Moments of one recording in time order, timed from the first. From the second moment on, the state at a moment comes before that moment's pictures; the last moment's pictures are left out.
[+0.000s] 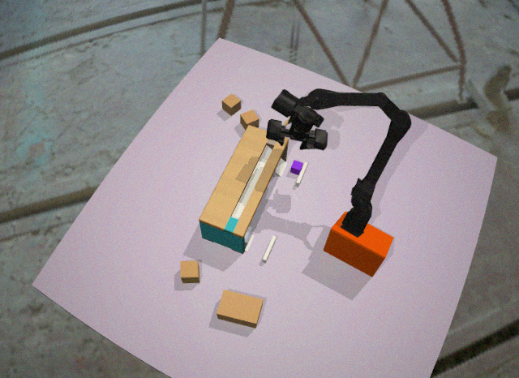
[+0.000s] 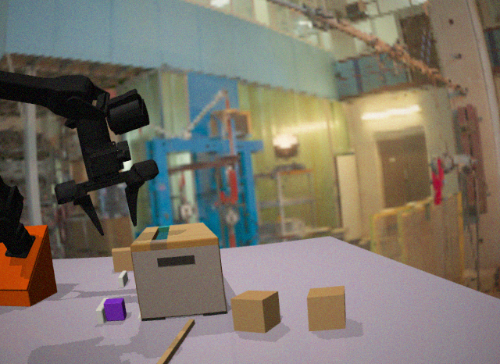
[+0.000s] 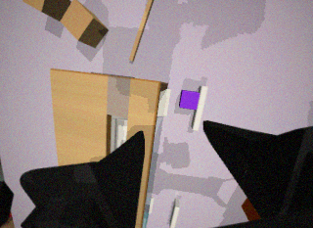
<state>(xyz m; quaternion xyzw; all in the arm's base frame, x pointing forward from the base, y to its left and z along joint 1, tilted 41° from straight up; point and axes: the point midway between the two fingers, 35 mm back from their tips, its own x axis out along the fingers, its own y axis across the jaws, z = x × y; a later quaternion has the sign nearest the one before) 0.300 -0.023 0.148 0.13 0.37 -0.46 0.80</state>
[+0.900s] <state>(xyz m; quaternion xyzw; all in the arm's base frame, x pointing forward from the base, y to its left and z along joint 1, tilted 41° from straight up) 0.287 -0.038 0.173 0.77 -0.07 -0.51 0.39</state>
